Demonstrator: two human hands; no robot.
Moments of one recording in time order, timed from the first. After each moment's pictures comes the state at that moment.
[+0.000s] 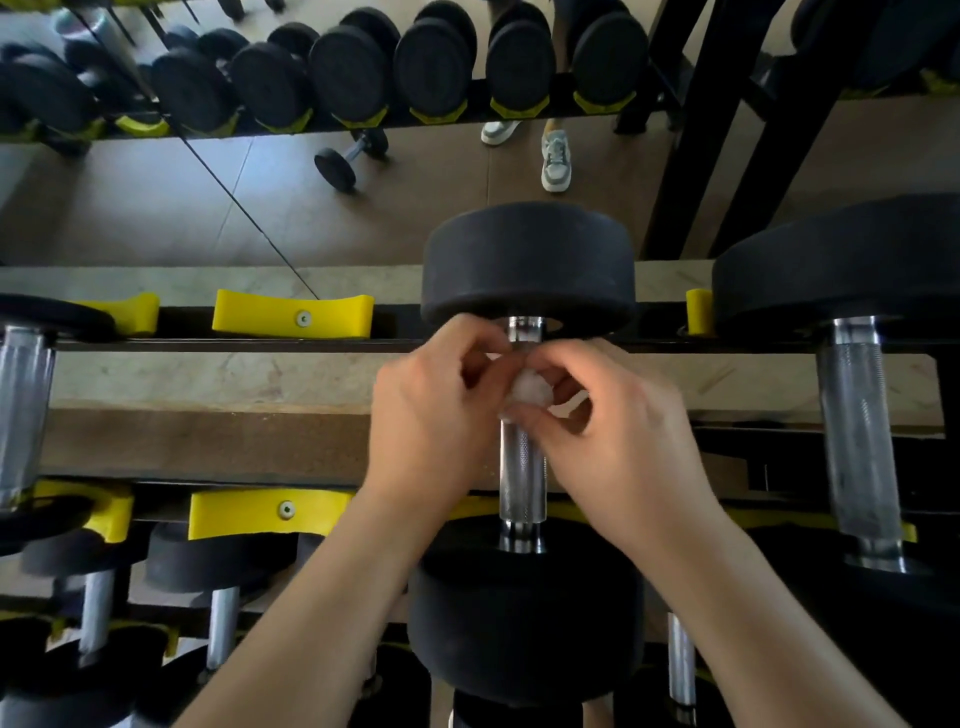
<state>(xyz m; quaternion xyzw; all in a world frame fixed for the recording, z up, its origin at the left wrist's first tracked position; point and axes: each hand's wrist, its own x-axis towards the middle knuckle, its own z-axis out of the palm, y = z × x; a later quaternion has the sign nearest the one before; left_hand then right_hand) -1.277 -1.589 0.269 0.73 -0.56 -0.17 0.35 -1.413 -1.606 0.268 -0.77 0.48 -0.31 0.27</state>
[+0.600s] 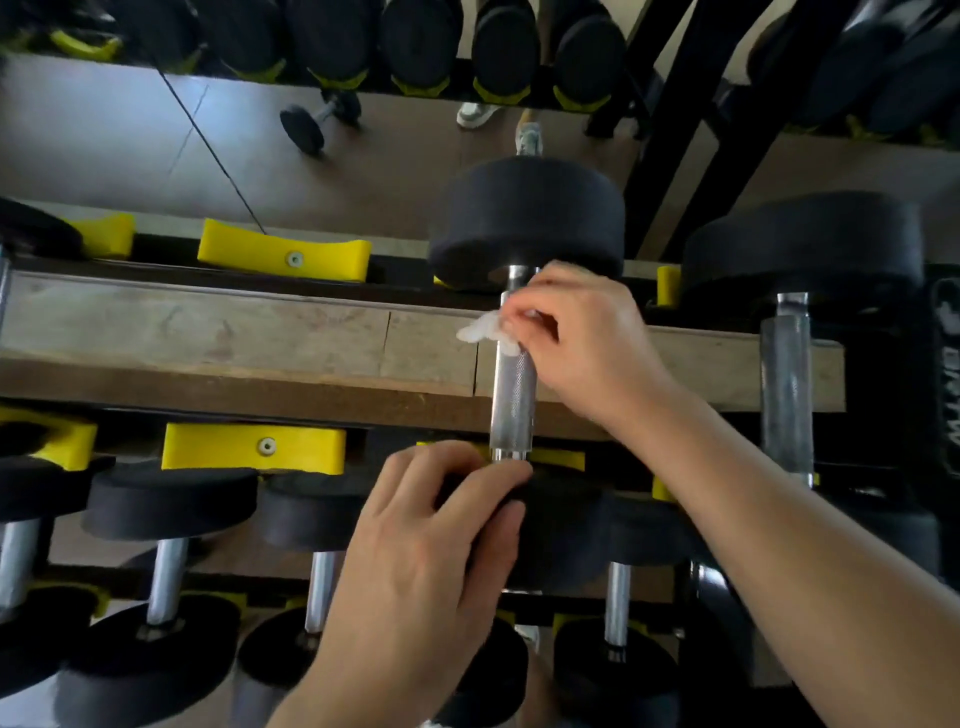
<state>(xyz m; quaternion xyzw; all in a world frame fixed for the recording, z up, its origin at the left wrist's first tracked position) -1.292 -1.457 0.267 0.67 -0.66 -0.16 0.31 -1.406 -1.626 0.275 -0.87 0.41 -0.22 0.19</state>
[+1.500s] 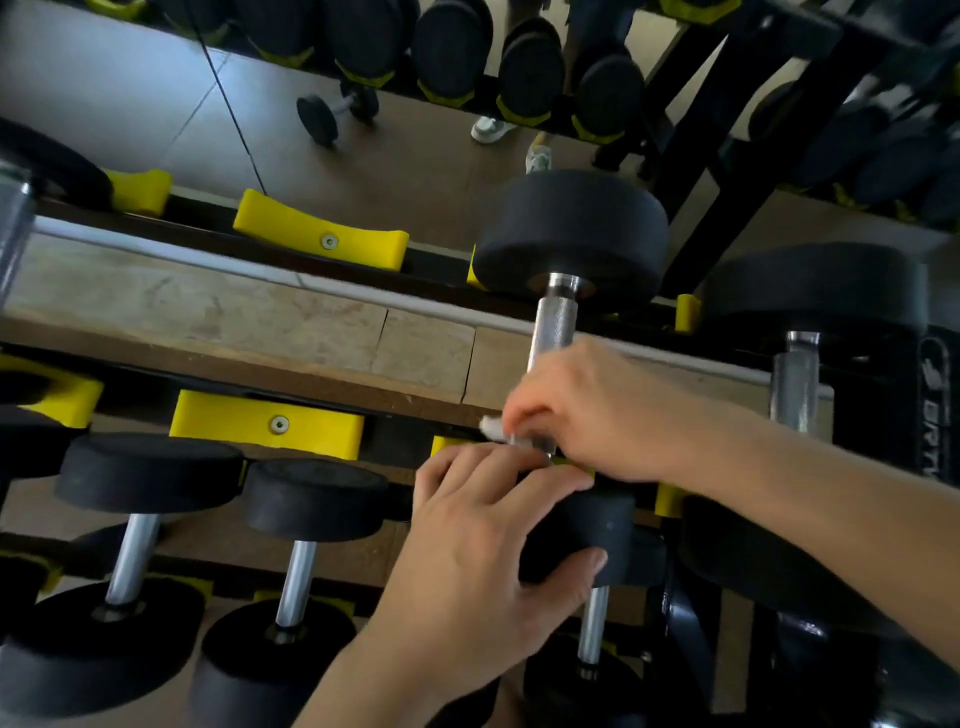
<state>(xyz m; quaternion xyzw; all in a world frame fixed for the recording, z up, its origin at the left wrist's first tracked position) -1.297 -1.457 0.254 0.63 -0.66 -0.22 0.34 -1.396 -1.612 0.300 -0.94 0.25 0.09 0.20</state>
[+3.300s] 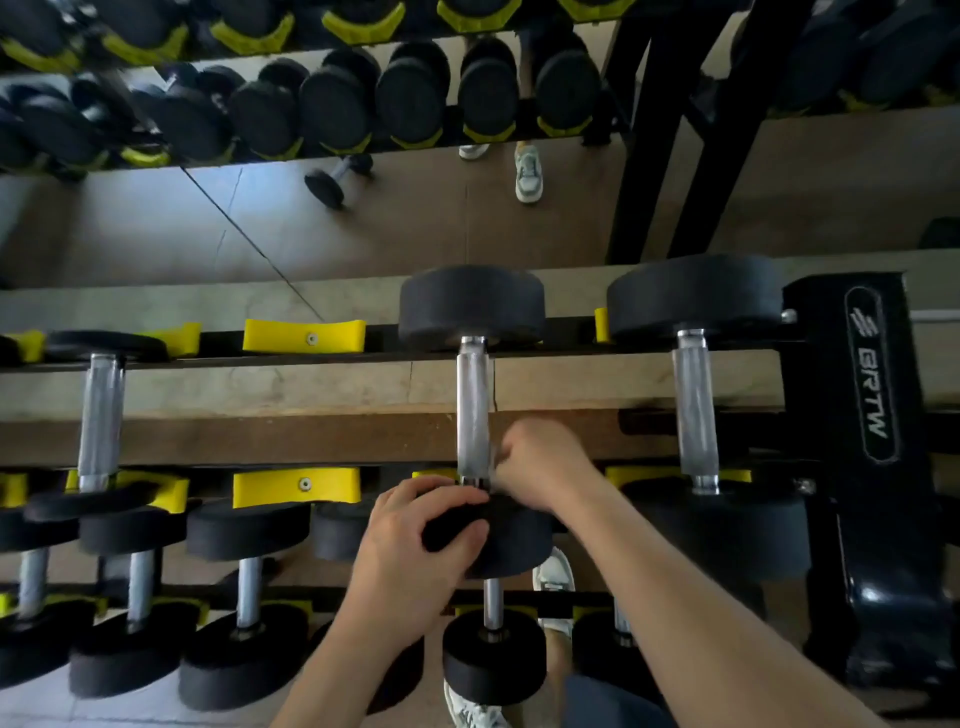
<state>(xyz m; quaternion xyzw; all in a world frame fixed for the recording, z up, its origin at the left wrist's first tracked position) -1.305 -1.472 0.310 0.75 -0.53 -0.35 0.21 -1.428 -1.596 0.279 -0.72 0.55 0.10 0.41</state>
